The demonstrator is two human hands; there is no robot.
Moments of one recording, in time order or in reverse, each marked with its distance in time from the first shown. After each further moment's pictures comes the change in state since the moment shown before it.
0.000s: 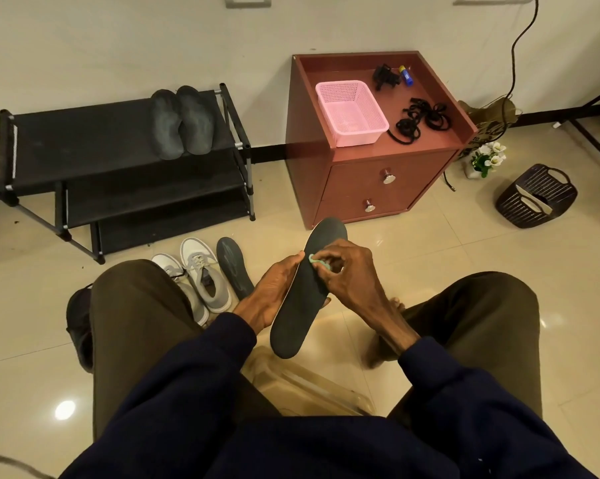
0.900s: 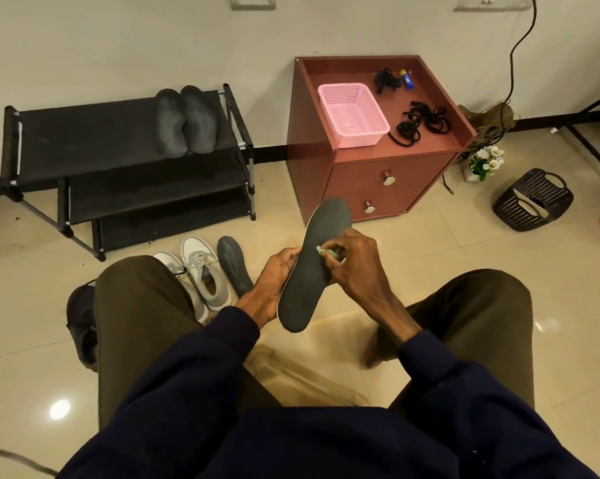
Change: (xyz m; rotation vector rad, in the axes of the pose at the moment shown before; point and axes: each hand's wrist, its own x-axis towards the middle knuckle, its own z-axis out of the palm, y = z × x) left_hand -0.006 0.006 0.009 -0.041 0.034 0.063; right_hand 0.008 -0.012 -0.010 -0.141 0.050 0.007
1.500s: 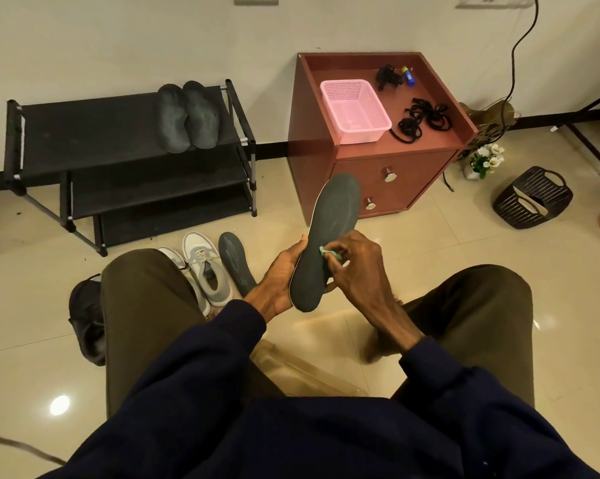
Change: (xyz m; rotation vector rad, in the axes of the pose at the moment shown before) left_hand 0.000 -0.004 0.006 -0.052 -0.023 -0.041; right_hand -0.019 -0.009 0.001 -0.023 0.047 0.011
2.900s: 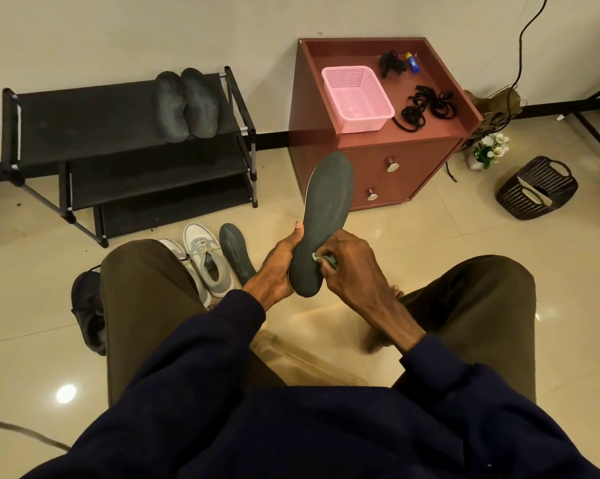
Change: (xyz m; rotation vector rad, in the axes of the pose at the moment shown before) left_hand 0.008 0.002 -0.011 0.026 0.029 0.116; right_hand -0.010 -0.014 -0.001 -0.113 -0.156 -0.126
